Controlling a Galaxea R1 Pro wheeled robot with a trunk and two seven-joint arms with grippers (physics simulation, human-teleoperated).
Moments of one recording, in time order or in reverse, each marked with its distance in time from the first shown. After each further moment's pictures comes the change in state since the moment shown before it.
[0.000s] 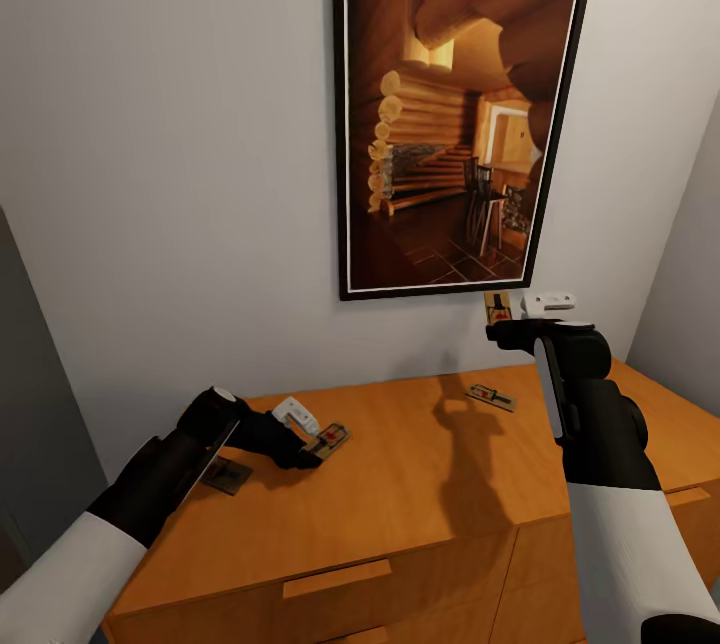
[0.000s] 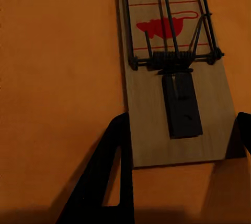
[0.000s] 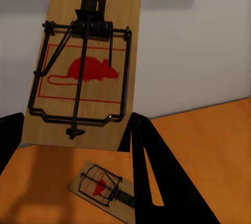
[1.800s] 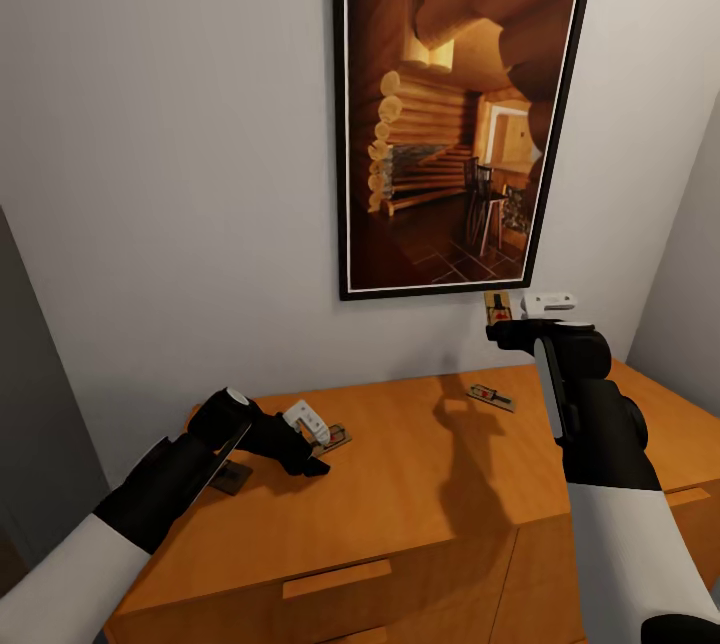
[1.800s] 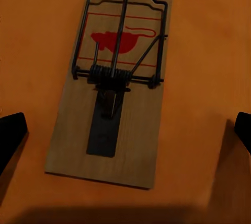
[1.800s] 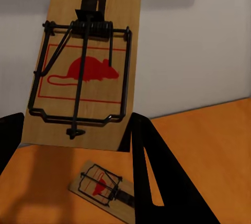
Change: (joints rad) left arm 0.000 -0.003 -0.075 -0.065 -0.026 0.038 0.000; right arm 0.001 0.000 0.000 0.000 0.000 0.000 0.000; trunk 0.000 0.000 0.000
